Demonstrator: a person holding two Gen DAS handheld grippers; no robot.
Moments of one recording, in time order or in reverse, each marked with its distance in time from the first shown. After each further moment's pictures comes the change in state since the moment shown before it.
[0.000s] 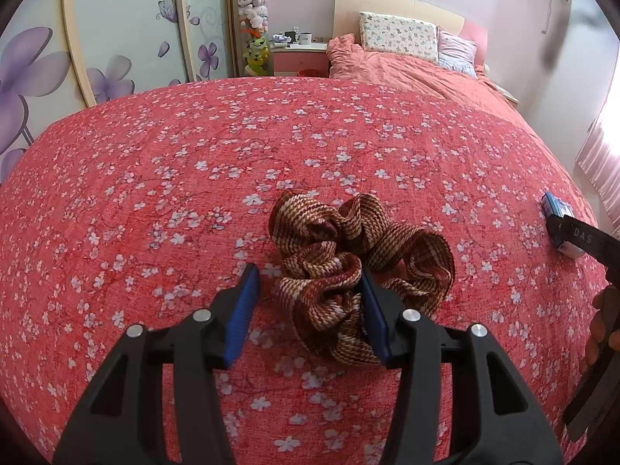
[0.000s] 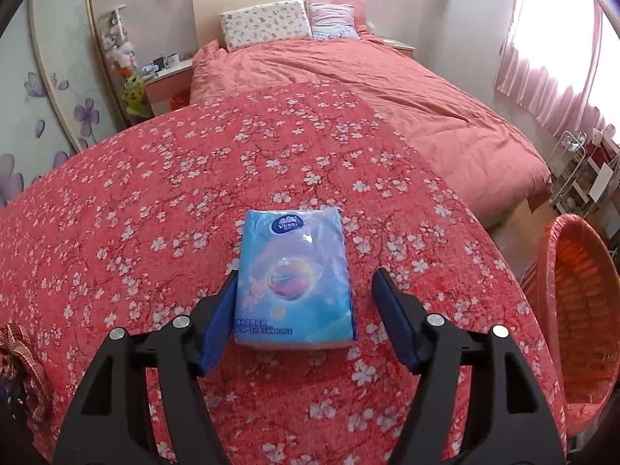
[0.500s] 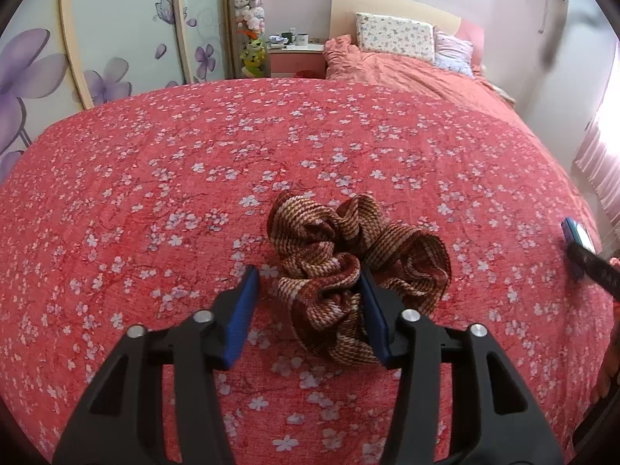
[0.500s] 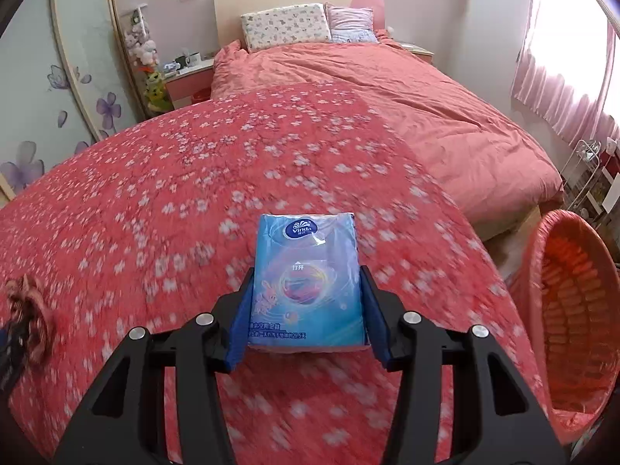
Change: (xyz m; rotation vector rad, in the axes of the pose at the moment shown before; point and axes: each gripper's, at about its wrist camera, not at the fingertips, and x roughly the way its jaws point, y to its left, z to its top) left arm -0.002 -0.002 -0.002 0.008 -0.009 -0.030; right arm -0.028 -0.033 -0.025 -0.052 -0.016 0.087
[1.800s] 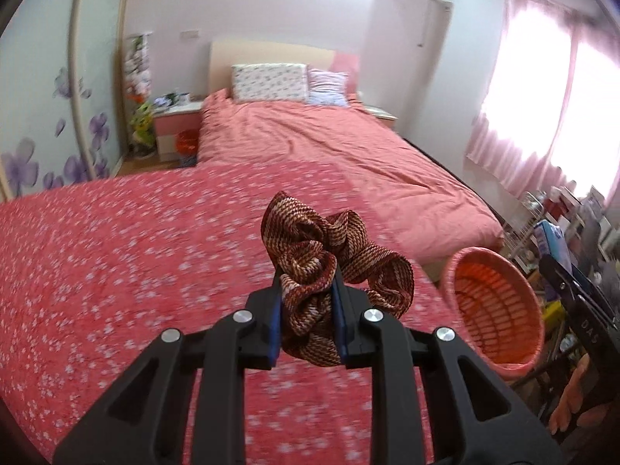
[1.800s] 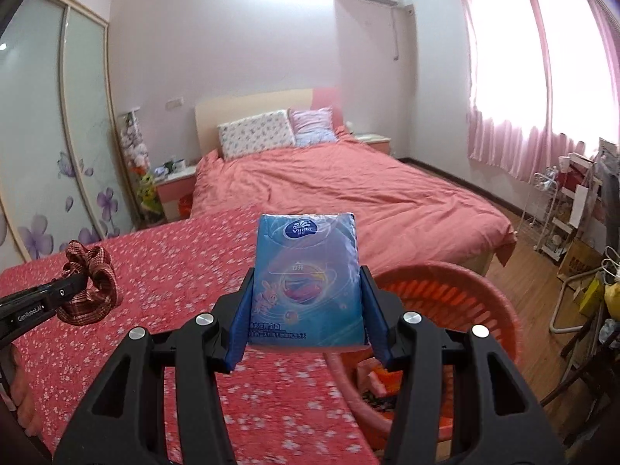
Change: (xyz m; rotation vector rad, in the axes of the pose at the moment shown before) left arm -0.140 -0.175 -0.003 0.216 -0.179 -0.352; right arm -0.159 -0.140 -0.039 0.090 -0.411 -0.037
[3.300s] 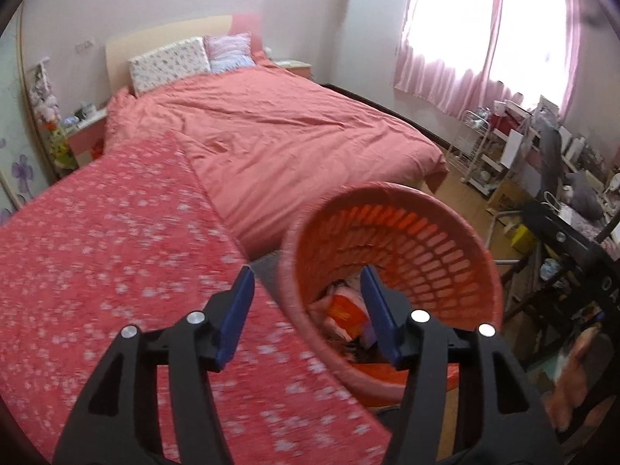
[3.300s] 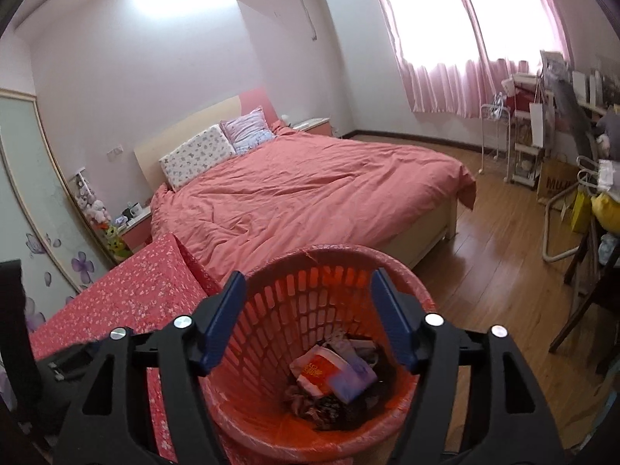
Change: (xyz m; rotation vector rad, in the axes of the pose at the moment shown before) left arm 0.102 -0.205 -0.040 0.246 0.143 -0.149; right arm 0.015 -0.141 -0.026 0.289 0.022 -0.080
